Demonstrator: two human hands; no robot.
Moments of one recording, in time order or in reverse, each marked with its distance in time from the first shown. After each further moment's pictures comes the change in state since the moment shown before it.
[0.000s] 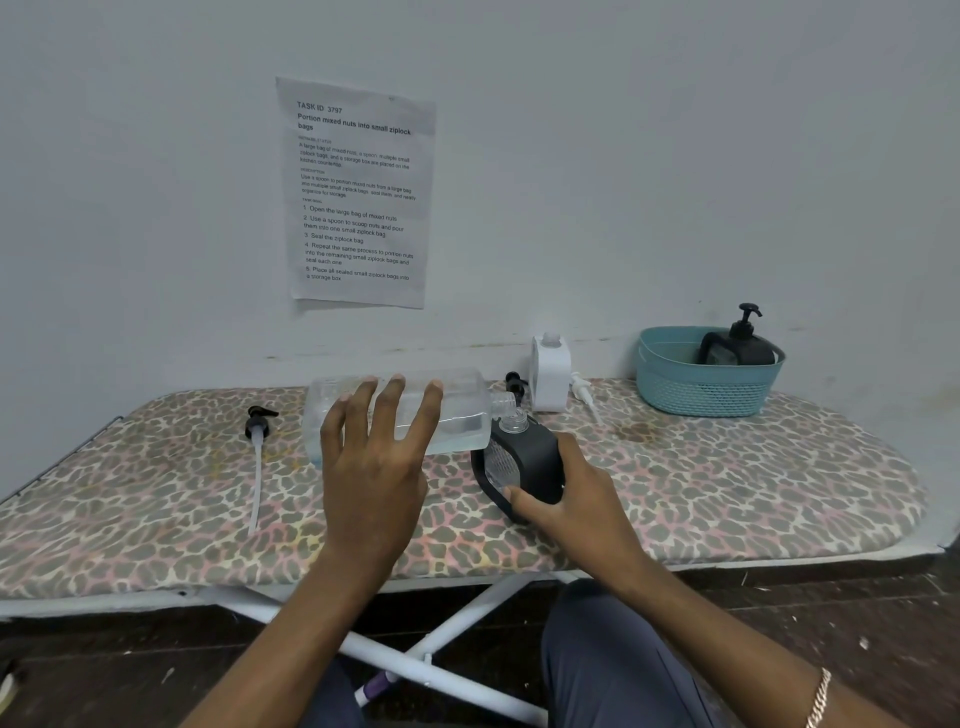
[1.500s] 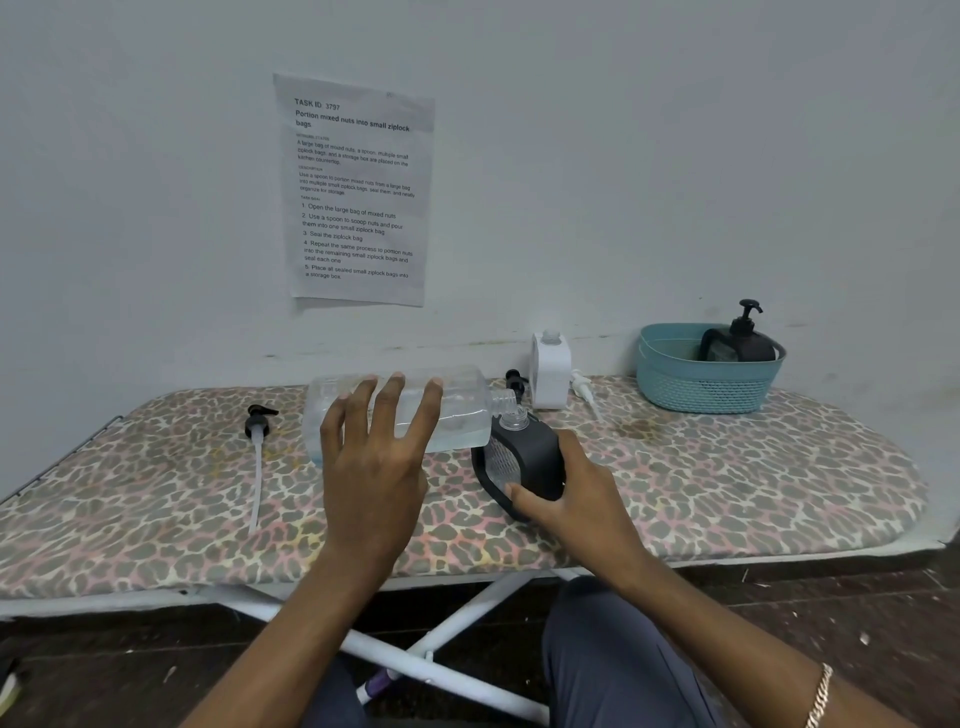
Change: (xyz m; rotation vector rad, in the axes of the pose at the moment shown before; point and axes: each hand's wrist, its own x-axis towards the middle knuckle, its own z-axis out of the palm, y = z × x) left_hand 0.000 0.000 0.000 -0.007 -0.014 -0.002; right_hand -0.001 -0.002 -0.001 0.025 -0.001 0.000
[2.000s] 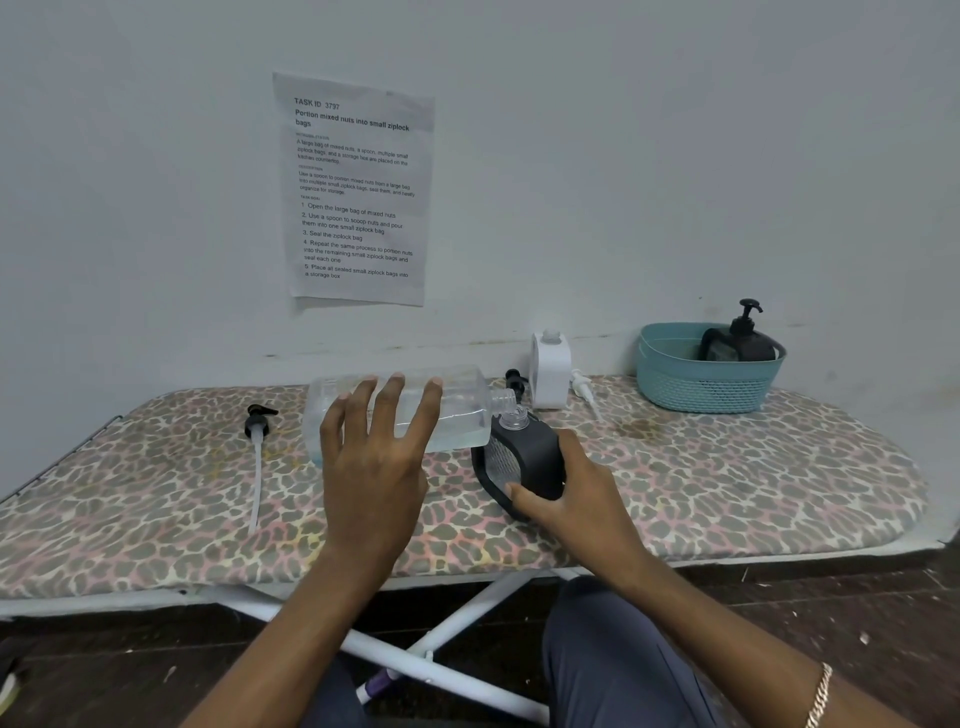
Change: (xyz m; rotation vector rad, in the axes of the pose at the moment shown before) left_hand 0.000 0.000 0.000 -0.013 0.012 -0.003; right_hand 0.000 0.000 0.000 0.003 0.001 0.001
